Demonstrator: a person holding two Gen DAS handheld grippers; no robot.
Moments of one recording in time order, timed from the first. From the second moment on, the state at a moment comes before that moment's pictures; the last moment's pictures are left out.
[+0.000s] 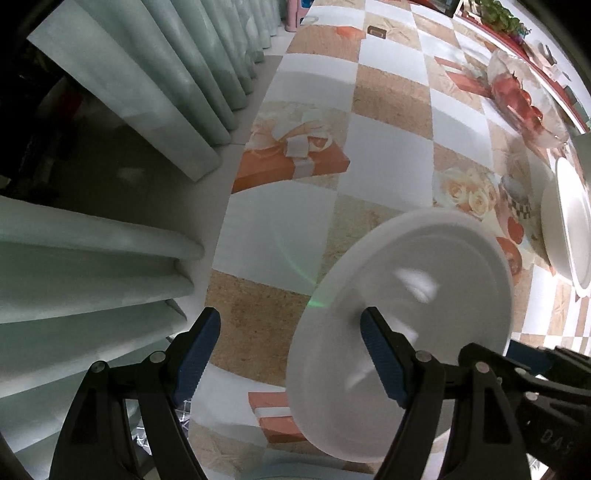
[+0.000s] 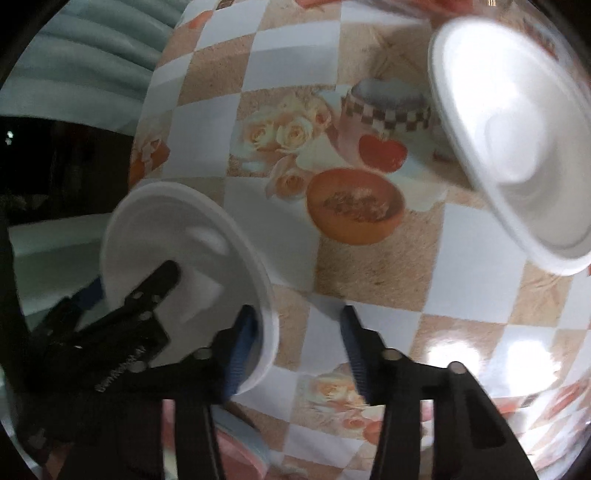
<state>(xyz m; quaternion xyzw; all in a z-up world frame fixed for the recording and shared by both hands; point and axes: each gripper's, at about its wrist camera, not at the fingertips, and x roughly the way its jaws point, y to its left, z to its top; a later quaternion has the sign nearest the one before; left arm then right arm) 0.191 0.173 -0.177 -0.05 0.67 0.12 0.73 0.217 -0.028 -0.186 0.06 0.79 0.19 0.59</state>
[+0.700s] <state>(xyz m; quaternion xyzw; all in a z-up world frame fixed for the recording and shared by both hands) 0.159 0.047 -0.172 -0.04 0.70 0.02 0.71 0.194 -0.117 -0.185 0.06 0.80 0.15 0.57</state>
